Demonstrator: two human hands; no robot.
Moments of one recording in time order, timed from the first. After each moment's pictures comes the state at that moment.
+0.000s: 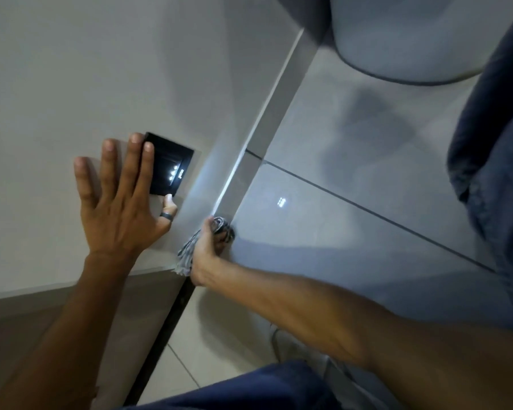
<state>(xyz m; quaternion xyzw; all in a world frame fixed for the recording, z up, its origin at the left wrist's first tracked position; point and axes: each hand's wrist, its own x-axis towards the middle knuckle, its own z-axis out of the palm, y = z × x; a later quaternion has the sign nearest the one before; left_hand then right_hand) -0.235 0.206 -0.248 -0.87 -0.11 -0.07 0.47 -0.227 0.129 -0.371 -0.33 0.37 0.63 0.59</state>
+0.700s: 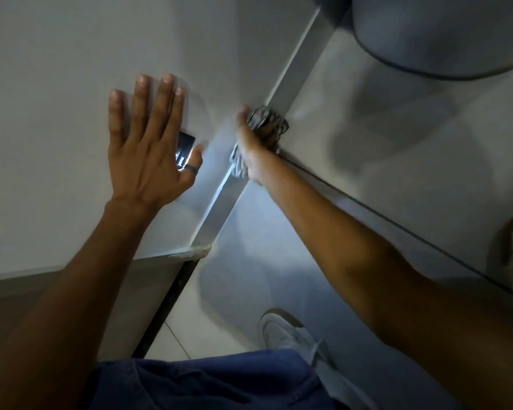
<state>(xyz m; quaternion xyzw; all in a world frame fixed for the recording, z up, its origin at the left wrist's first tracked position) -0.161 0.196 -0.252 -0.92 -0.10 -0.04 0.38 -0.033 0.140 -0.383 -0.62 0.13 0.50 0.59</state>
